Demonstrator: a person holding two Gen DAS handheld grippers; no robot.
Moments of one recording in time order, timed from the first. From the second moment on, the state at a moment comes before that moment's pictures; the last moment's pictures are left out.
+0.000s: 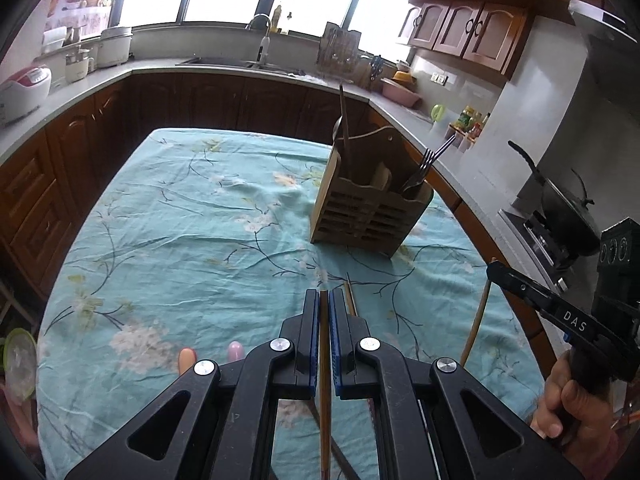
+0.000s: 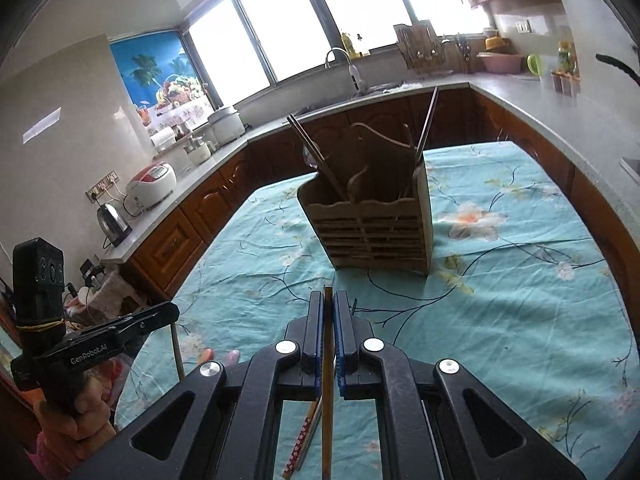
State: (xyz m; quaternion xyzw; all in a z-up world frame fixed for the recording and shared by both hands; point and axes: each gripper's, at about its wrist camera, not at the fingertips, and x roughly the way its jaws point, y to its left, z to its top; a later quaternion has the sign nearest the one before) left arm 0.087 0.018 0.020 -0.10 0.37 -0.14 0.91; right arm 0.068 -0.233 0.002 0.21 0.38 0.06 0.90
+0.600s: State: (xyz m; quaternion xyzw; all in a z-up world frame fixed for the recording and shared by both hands) left arm 0.038 0.046 0.062 -0.11 0.30 -0.13 0.94; right arm 0.035 -0.234 0.038 0.19 0.34 0.05 0.92
